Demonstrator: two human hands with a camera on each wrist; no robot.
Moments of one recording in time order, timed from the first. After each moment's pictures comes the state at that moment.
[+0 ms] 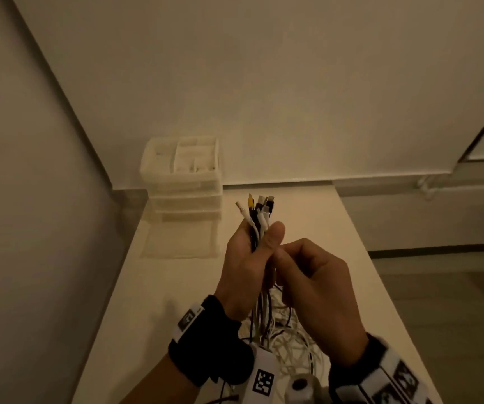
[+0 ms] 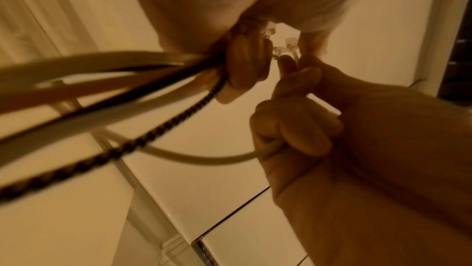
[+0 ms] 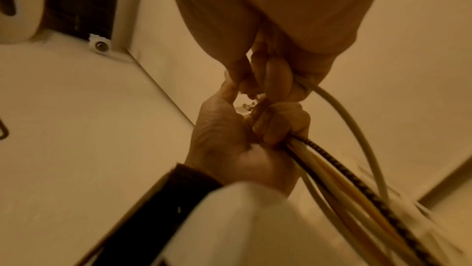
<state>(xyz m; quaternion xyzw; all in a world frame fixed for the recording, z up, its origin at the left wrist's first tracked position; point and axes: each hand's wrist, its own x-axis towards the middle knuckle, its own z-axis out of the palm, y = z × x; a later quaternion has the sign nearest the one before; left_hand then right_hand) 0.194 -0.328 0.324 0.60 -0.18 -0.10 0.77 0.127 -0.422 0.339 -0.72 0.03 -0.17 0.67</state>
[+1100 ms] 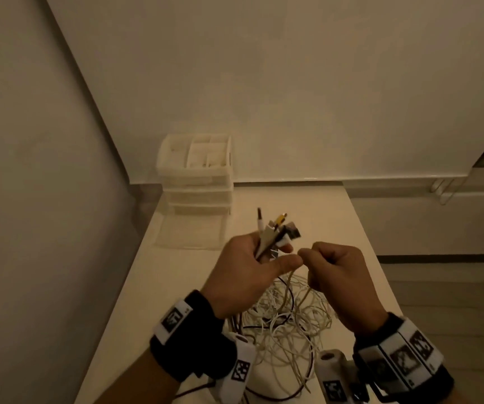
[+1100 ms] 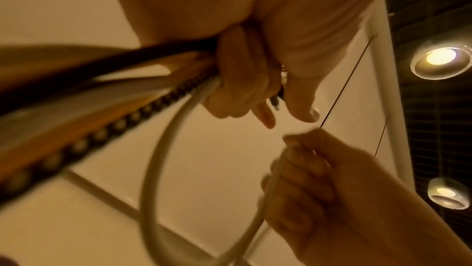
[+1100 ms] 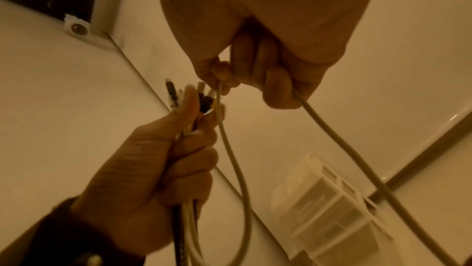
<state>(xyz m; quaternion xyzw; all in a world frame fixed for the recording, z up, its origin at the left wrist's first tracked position) 0.171 -0.316 0.329 0.77 -0.23 -0.09 0.60 0.125 -0.474 0.314 -0.76 0.04 -0.14 0.64</state>
